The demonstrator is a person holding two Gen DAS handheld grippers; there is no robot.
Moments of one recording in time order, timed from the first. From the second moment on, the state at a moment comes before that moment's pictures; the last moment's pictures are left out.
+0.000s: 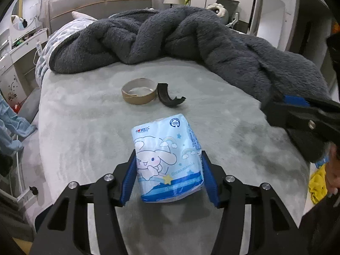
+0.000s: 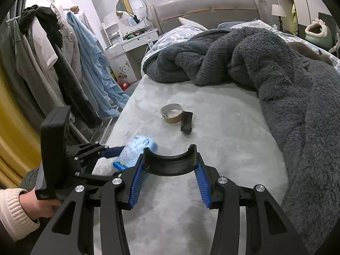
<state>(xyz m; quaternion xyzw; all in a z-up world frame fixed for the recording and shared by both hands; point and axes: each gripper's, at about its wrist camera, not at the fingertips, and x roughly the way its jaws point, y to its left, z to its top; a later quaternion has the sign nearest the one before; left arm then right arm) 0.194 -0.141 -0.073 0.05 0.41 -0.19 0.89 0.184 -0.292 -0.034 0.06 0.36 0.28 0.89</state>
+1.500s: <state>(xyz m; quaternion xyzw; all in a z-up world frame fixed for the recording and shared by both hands) 0.165 0.058 -0.089 -0.02 0.48 -0.05 0.88 0.197 -0.099 0.000 -0.01 0.36 0.38 0.85</state>
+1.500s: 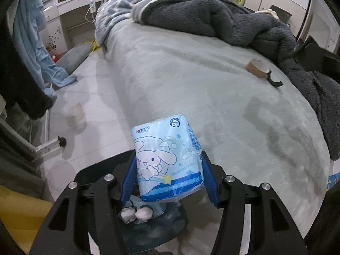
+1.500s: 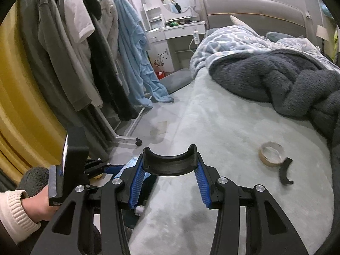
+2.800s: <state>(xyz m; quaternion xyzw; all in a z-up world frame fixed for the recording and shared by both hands) 0.139 0.199 -0.140 -0.16 0.58 0.01 0.80 0.185 0.072 -0.090 -0.13 0.44 0.44 0.77</state>
